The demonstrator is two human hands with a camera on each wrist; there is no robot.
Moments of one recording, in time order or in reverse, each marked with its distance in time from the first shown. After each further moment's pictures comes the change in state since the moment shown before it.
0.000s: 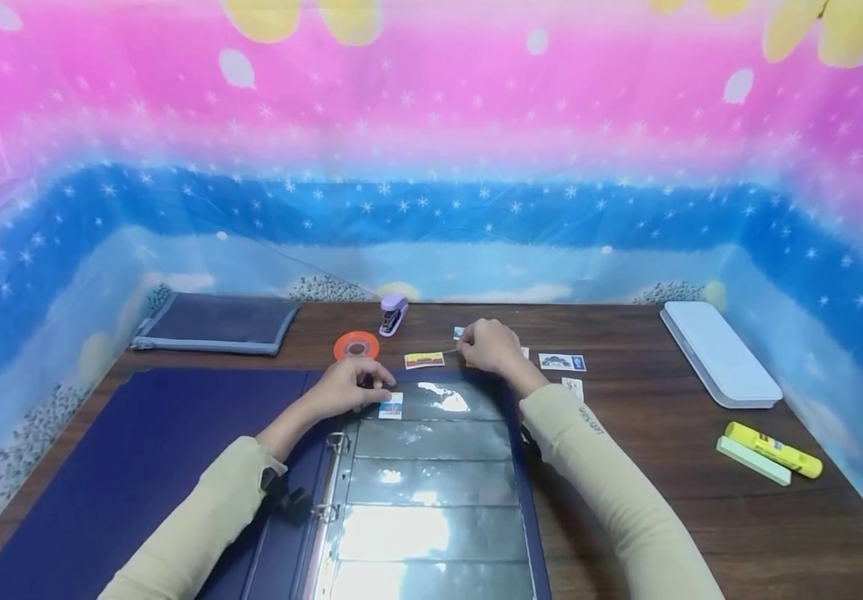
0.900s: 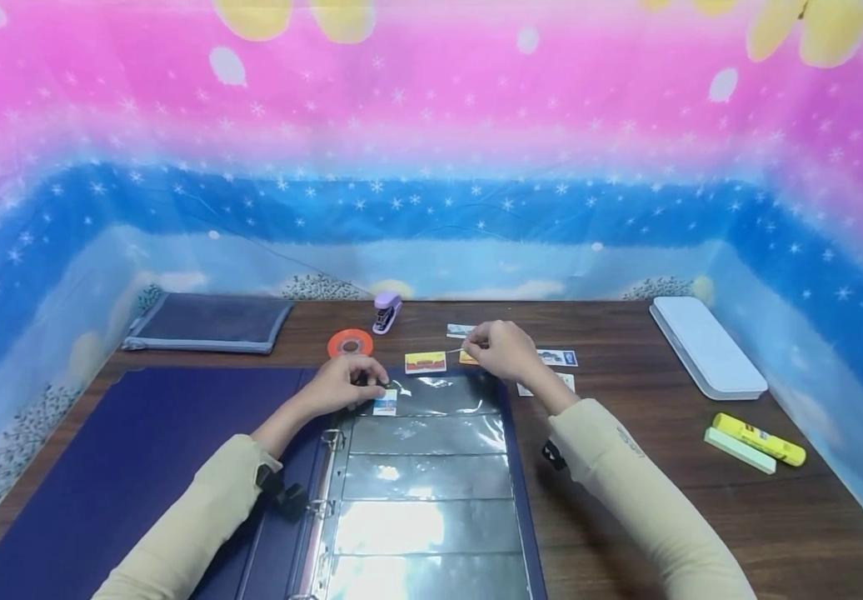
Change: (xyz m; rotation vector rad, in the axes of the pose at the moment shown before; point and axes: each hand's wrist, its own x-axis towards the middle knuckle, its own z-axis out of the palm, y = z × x) left_hand -0.001 0.000 0.001 0.023 0.016 0.043; right_hand -0.045 0.006 -0.022 0.134 0.064 -0.070
